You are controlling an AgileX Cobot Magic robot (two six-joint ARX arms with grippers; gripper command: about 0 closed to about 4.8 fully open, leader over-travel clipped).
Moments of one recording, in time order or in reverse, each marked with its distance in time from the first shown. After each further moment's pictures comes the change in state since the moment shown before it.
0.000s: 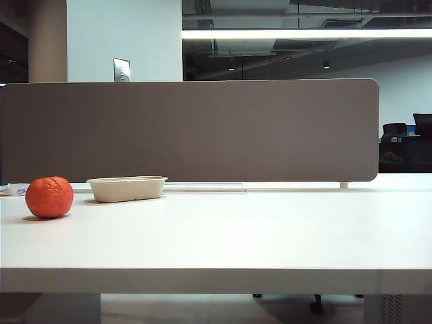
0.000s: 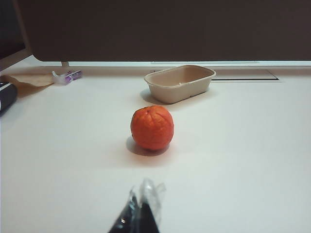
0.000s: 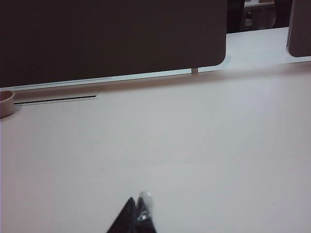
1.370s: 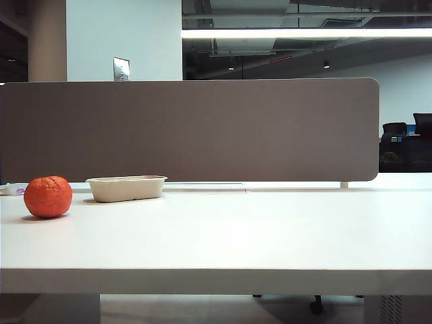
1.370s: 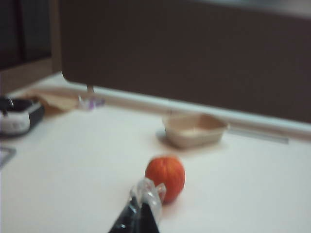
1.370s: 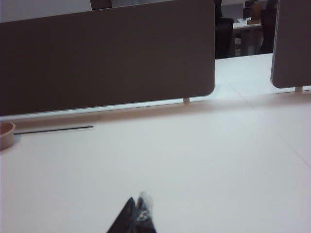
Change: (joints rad) left arm 0.000 0.021 0.122 0.014 -0.109 -0.139; right arm 0.000 0.065 0.249 -0.144 0.038 -0.013
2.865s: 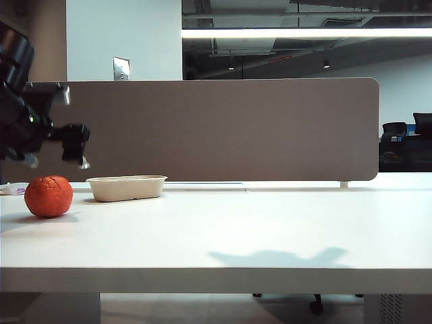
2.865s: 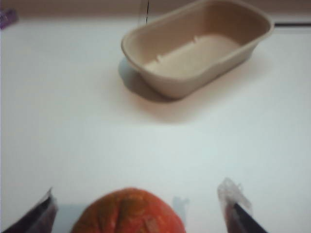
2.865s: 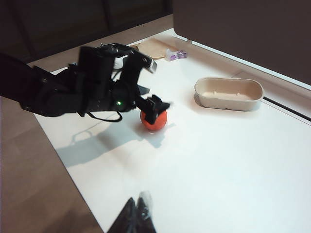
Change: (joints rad) left arm 0.012 1.741 0.809 0.425 0.113 0.139; right arm 0.666 0.953 0.812 -0.136 -0.234 -0.092
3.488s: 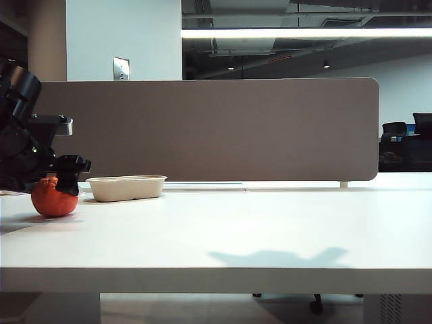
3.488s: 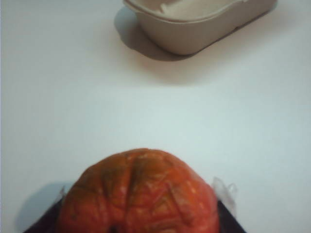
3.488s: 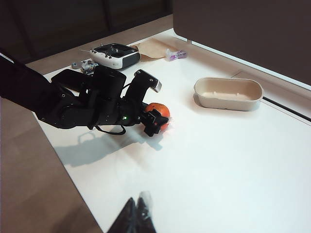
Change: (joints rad) left arm 0.000 0.122 0.001 0.043 -0.018 0.001; right arm 0.000 0.000 0.000 0.000 0.000 0.000
